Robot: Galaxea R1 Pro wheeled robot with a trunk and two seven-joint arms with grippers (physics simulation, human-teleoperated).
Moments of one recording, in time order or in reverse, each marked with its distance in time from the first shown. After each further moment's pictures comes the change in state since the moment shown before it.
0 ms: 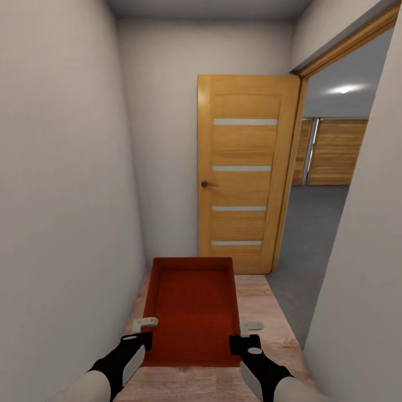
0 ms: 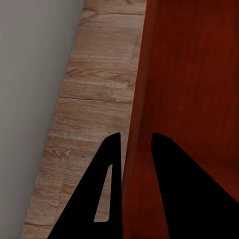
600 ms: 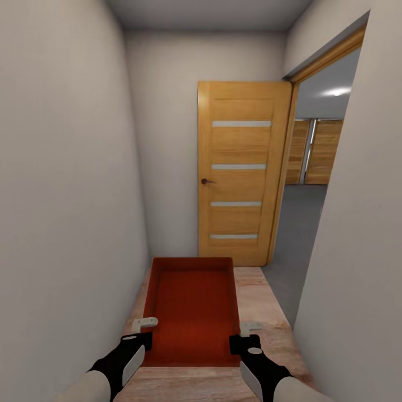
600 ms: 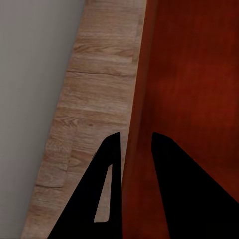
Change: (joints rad) left arm 0.000 0.001 -0.001 0.000 0.002 0.000 0.000; right arm 0.000 0.000 -0.001 -0.001 0.001 0.001 0.000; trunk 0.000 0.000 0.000
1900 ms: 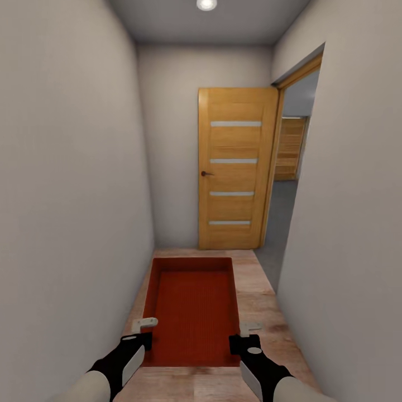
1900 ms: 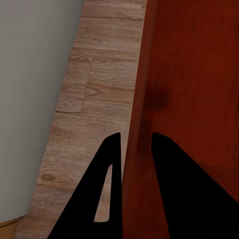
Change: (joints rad) left arm 0.000 0.002 -0.006 0.002 0.009 0.000 0.000; right arm 0.000 0.001 0.000 -0.001 0.005 0.007 -0.002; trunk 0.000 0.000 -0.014
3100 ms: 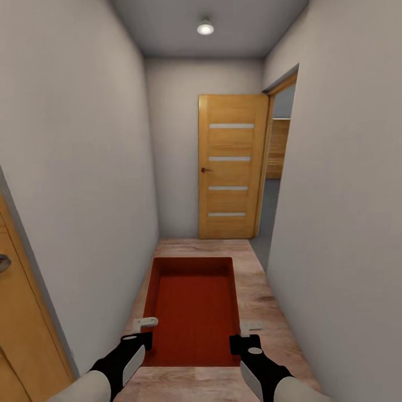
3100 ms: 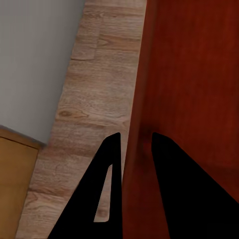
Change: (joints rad) left arm 0.000 -0.003 0.011 -0.002 -0.013 0.000 0.000; right arm 0.000 -0.002 0.003 0.001 -0.008 -0.007 0.003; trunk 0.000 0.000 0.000
